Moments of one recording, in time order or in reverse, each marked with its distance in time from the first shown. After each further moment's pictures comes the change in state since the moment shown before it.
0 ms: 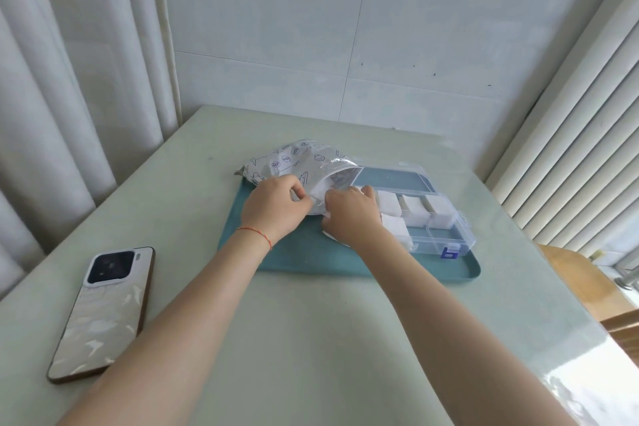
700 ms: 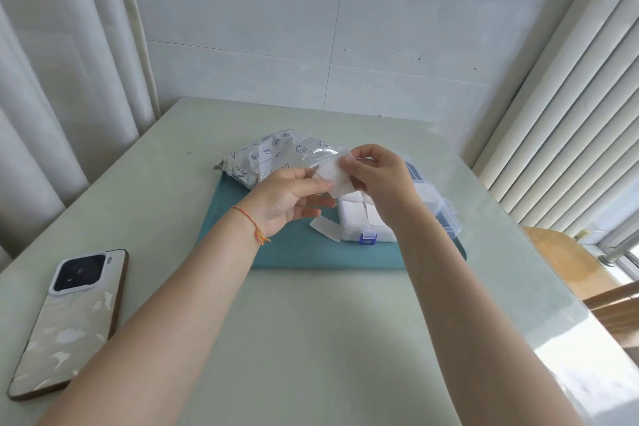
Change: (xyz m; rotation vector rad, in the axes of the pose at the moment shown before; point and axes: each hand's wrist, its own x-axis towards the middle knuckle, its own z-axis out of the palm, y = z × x) left_hand 0.001 0.039 0.004 -0.970 -0.549 -0.281; right_hand -0.015 0.054 -0.041 1.556 0.158 0.248
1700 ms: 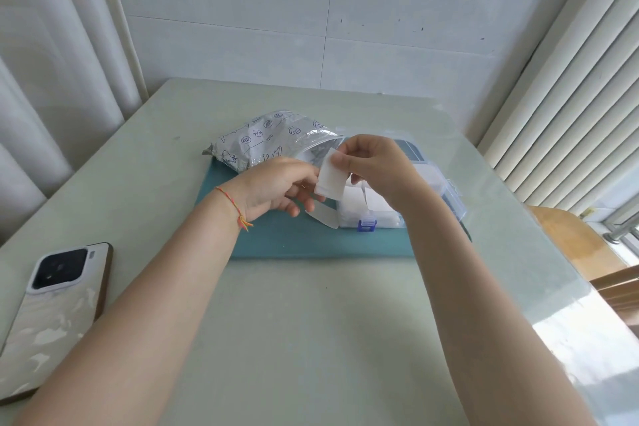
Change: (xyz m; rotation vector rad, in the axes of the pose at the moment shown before) left_hand 0.013 0.001 -0.008 0.352 -0.138 -0.078; right_hand 0.010 0.009 -0.014 -0.270 -0.181 -0.016
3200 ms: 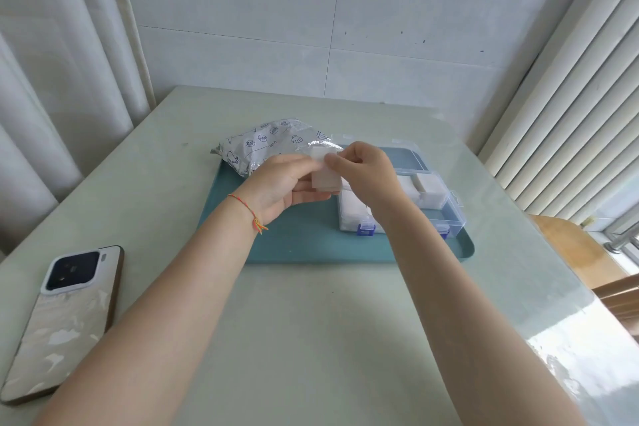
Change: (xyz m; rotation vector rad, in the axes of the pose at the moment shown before) left_hand 0.002 -0.001 0.002 -0.385 0.149 0.094; right_hand -0.005 -0.014 0.034 -0.122 0.235 0.059
